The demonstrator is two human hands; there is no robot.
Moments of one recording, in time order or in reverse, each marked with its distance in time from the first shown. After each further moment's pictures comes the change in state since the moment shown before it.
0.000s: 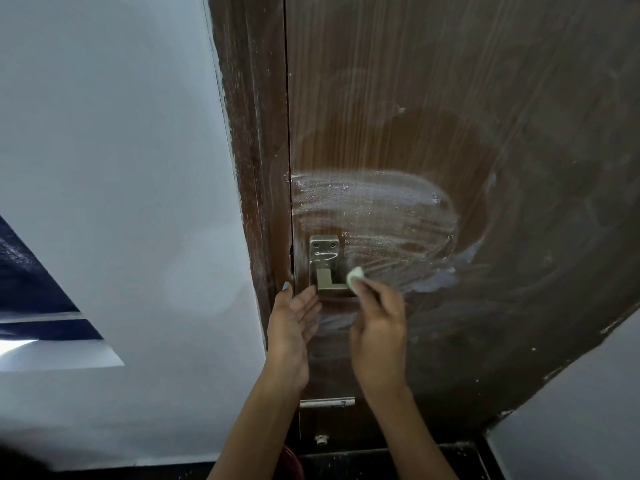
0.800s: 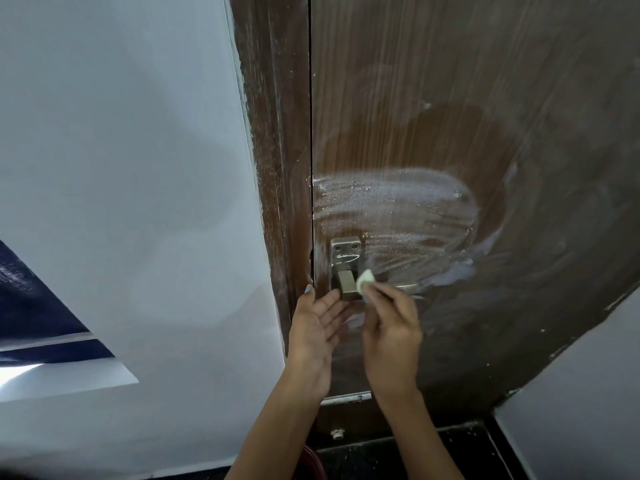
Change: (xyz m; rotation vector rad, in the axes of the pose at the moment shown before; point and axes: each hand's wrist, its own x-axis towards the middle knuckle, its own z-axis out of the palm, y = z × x) left_hand 0.004 0.016 -0.015 0.012 -0.169 -0.117; right_hand -0.005 -0.018 0.025 0.038 0.176 0.065
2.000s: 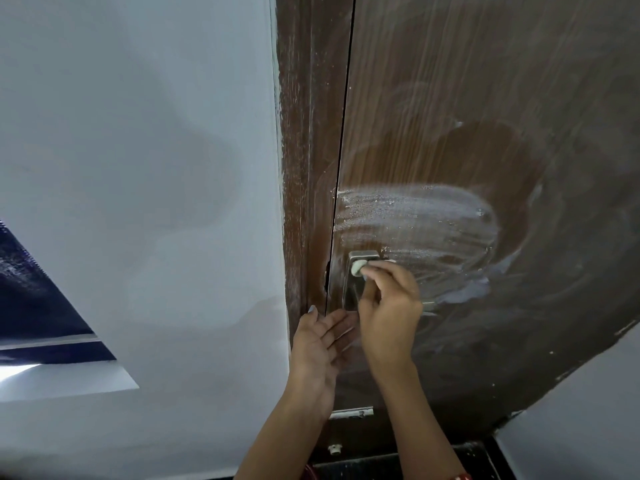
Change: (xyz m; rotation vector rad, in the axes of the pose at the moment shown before) left_hand 0.003 0.003 -0.016 -0.046 0.064 -0.067; right_hand 0.046 -0.031 0.021 0.016 0.067 -0.027
